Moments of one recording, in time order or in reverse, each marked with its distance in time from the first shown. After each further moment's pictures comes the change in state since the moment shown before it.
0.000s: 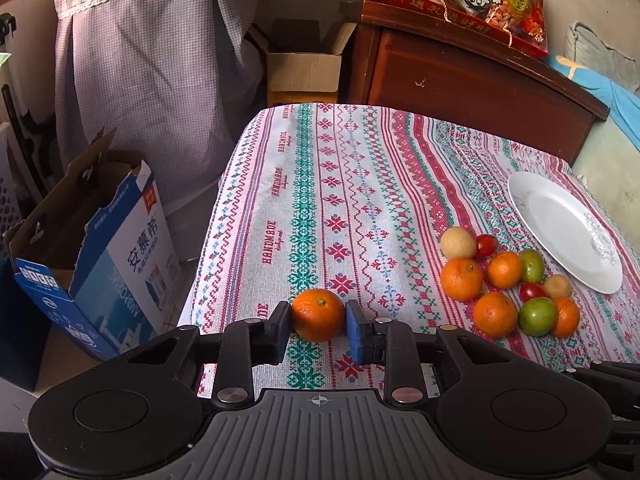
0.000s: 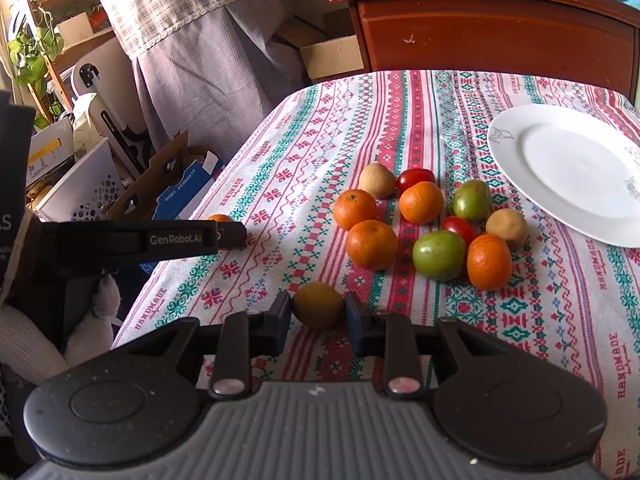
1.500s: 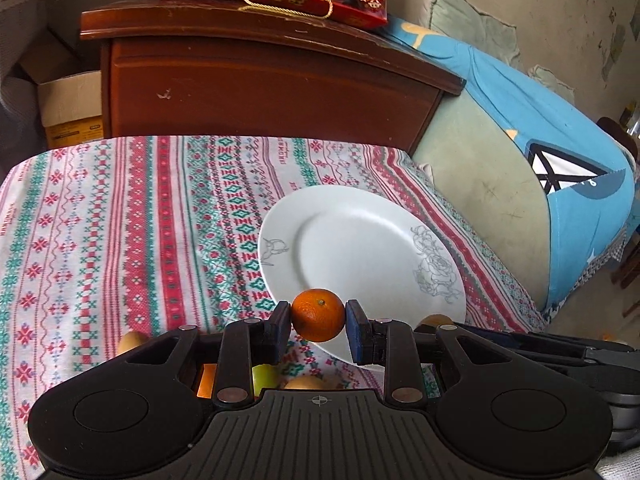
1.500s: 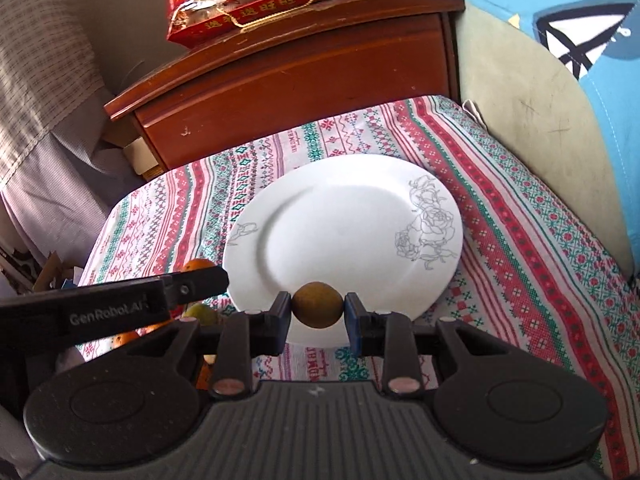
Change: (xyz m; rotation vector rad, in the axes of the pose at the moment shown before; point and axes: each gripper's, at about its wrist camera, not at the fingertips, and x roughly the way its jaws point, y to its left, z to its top) left arm 0.050 -0.165 0.062 0.140 0.070 -0.385; right arm -0.051 -0.158 0.053 0.289 -0.089 -0.256
